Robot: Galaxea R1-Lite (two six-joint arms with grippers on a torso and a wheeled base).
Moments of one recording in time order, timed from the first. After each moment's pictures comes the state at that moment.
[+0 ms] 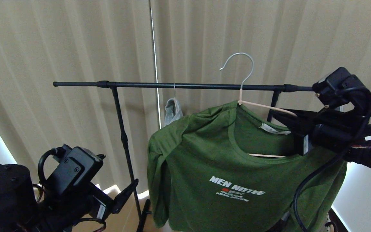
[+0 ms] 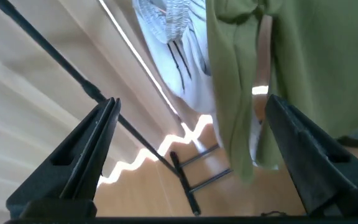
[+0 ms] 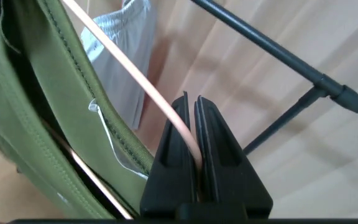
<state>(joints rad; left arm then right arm) -0.59 1.41 -0.23 -0.90 0.21 0.32 0.48 1.40 -0.72 -0.52 -0.08 -0.30</state>
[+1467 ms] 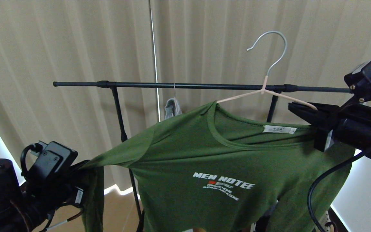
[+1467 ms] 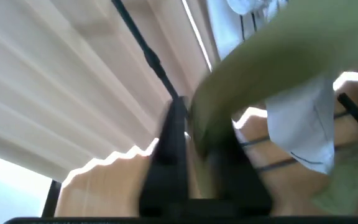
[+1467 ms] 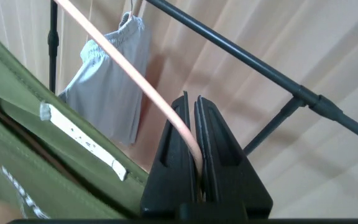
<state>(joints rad) -0.27 1.46 -0.15 -1.04 0.14 0.39 0.39 1.33 -0.70 -0.53 0.02 -0.30</state>
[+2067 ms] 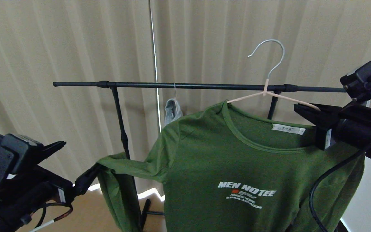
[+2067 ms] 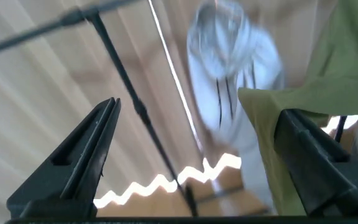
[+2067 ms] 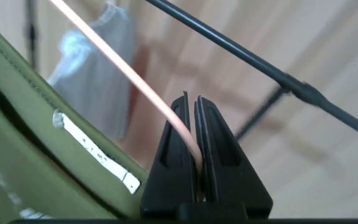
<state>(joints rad) -0.30 1.27 -0.16 -1.04 0.05 0.30 0.37 1.34 -0.70 -0.51 -0.07 -0.31</state>
